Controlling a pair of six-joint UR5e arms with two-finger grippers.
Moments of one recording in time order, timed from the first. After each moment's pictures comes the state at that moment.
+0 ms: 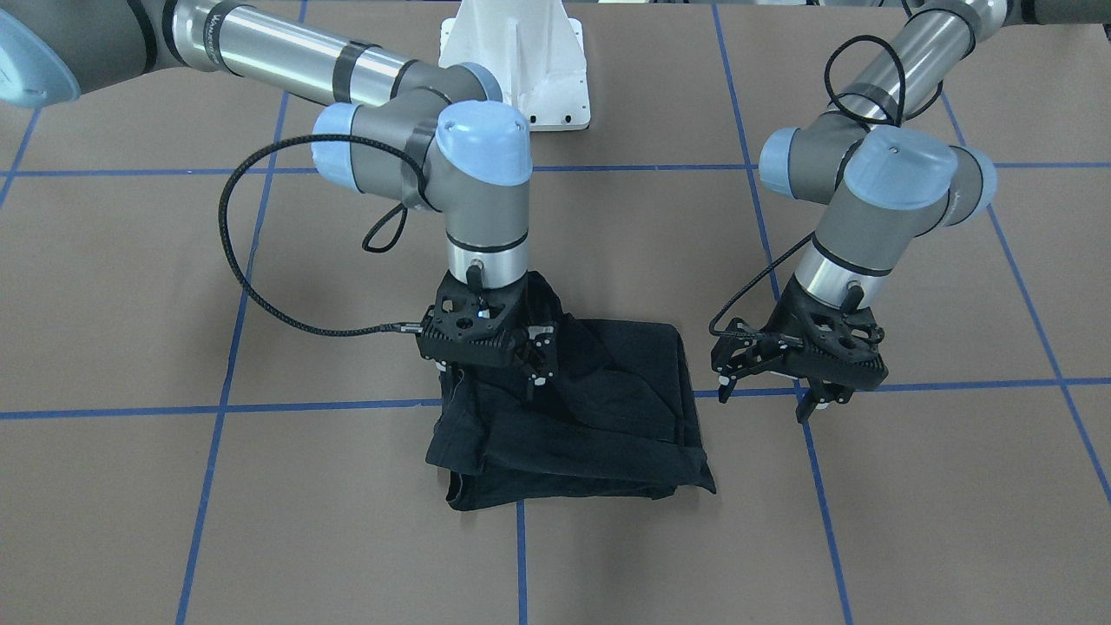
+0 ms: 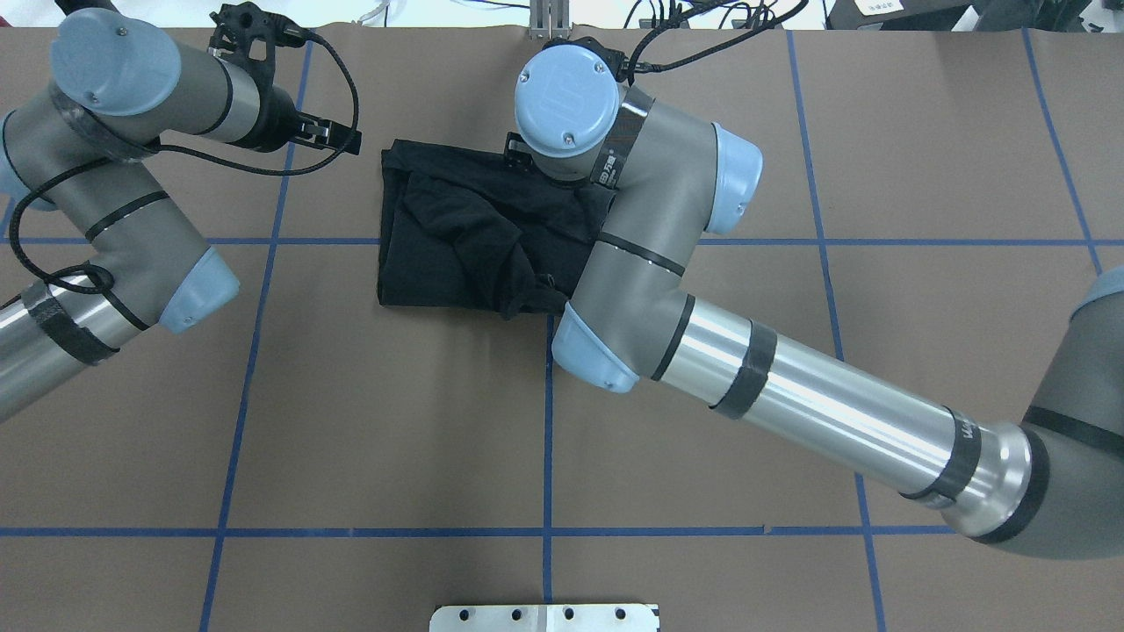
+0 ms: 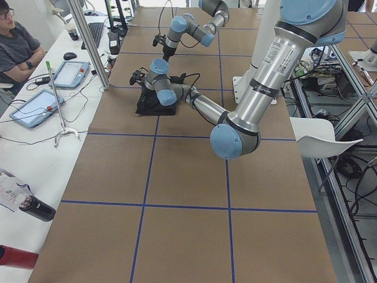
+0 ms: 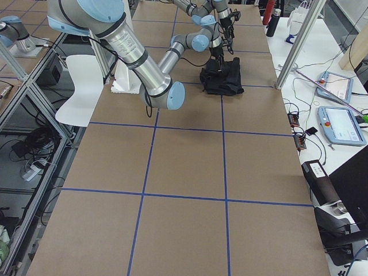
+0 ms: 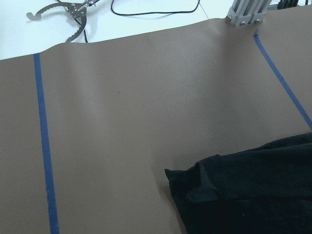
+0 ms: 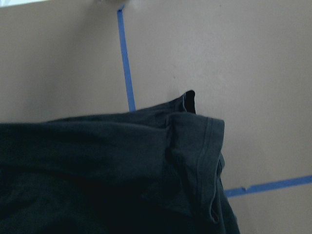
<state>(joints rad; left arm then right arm) -0.89 -2.08 -1.53 -2.14 -1.88 -0.77 0.57 -0.67 1.51 -1.62 1.59 1.32</state>
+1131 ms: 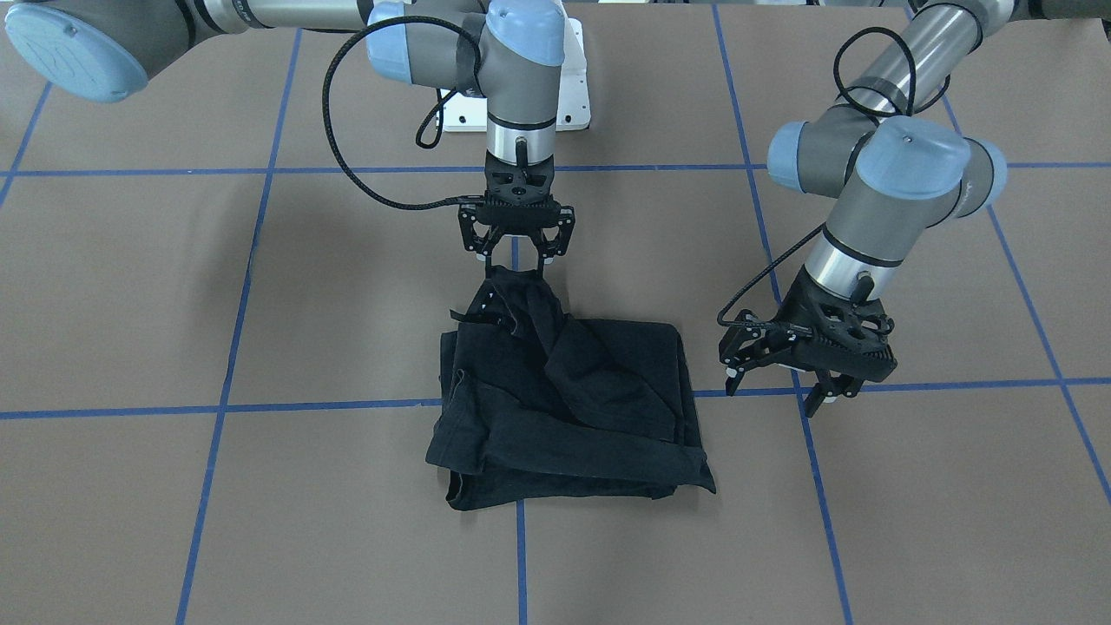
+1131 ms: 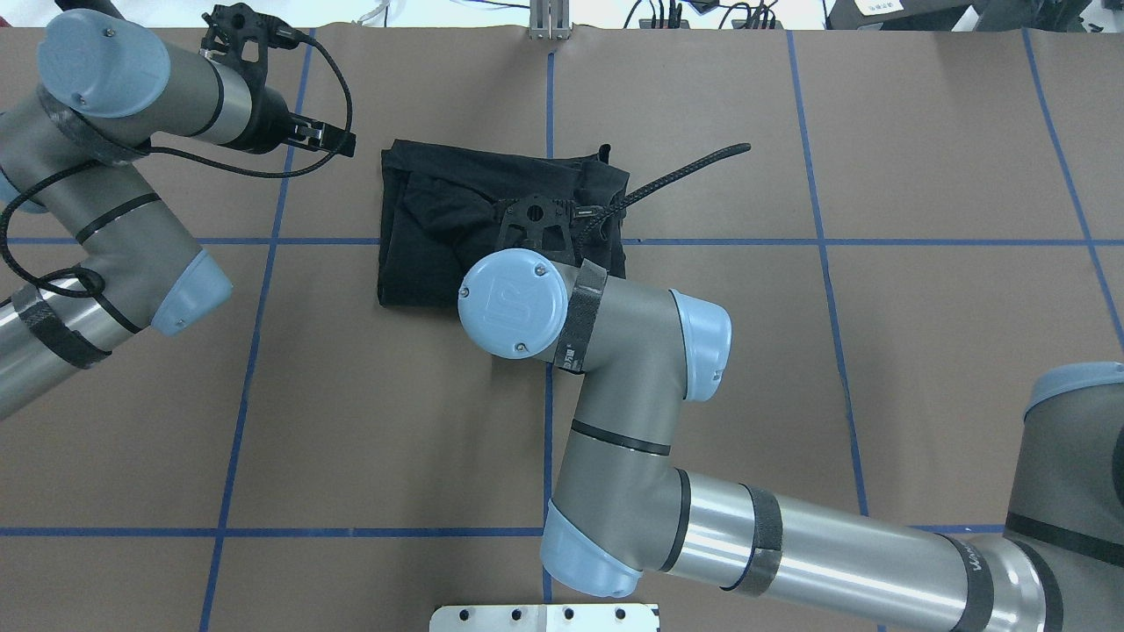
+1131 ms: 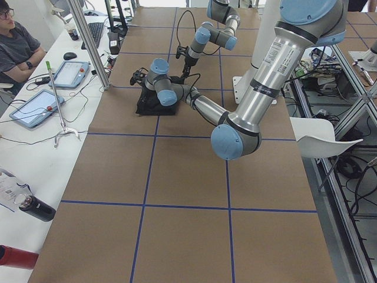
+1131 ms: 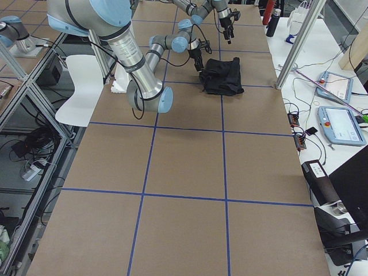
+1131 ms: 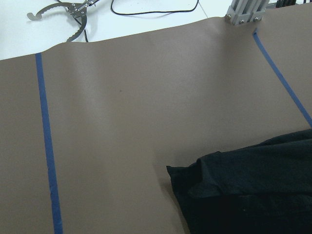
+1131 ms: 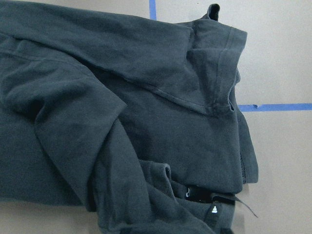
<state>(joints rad) -0.89 -2.08 -1.53 -2.14 -1.89 -0.77 0.39 -0.71 1.60 -1.69 1.45 1.33</state>
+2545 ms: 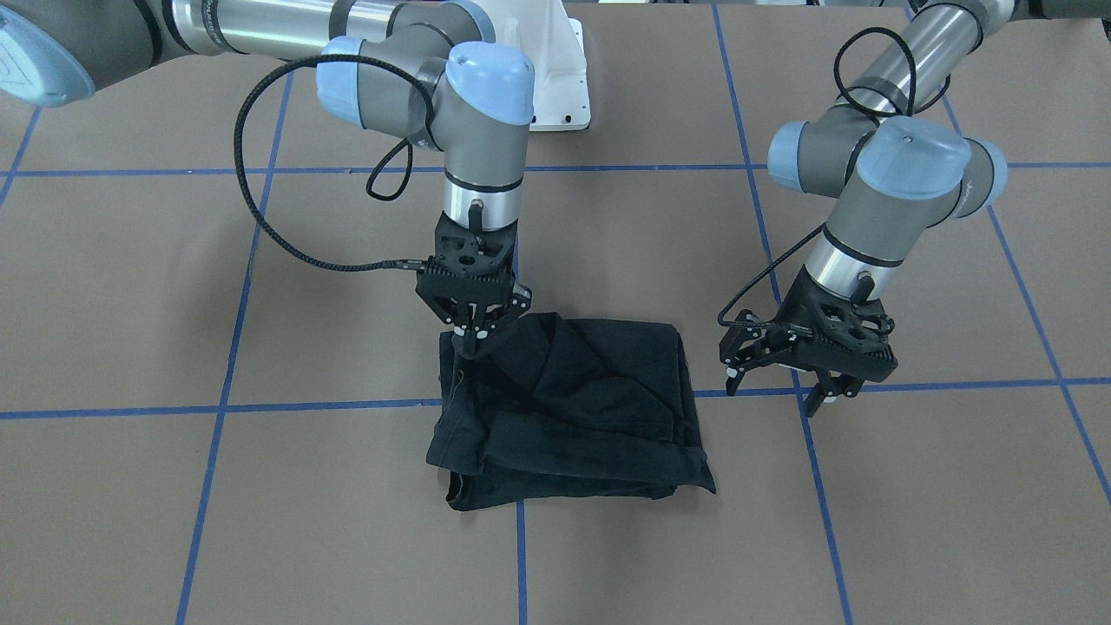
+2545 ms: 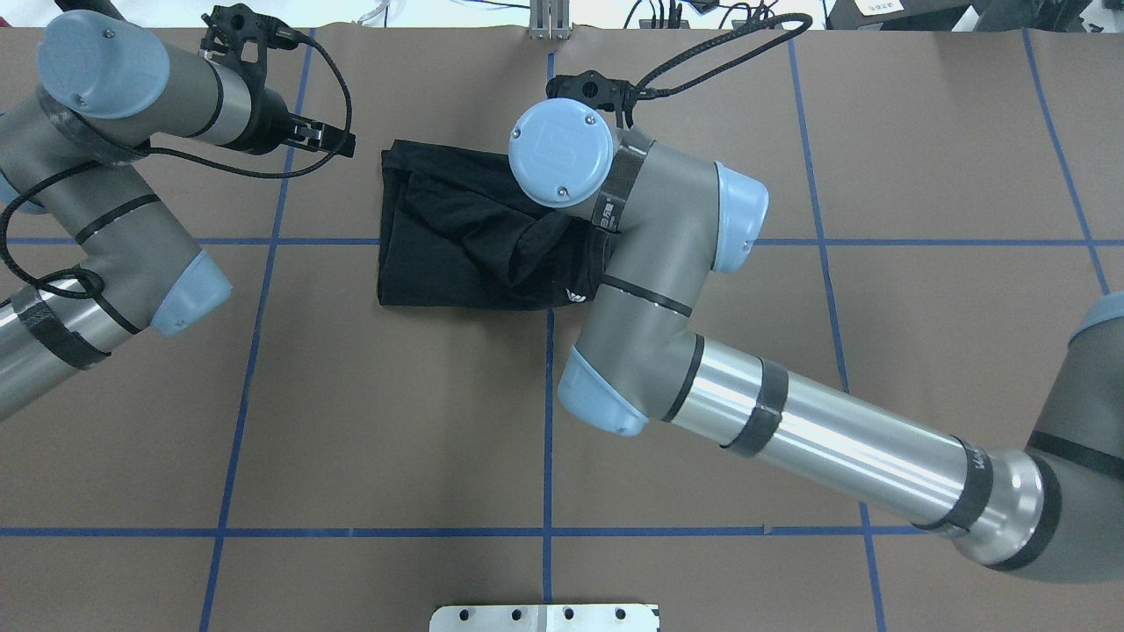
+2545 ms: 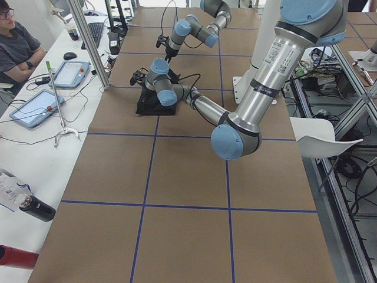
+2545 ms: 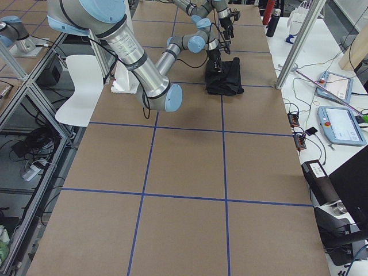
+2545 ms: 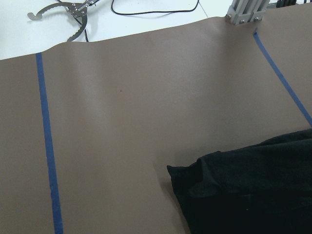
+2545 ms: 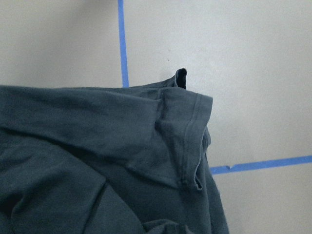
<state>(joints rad) -0.89 -2.07 -1.53 -2.14 -1.89 -0.77 0.59 -0.65 1.41 -1.60 1.49 1.30</state>
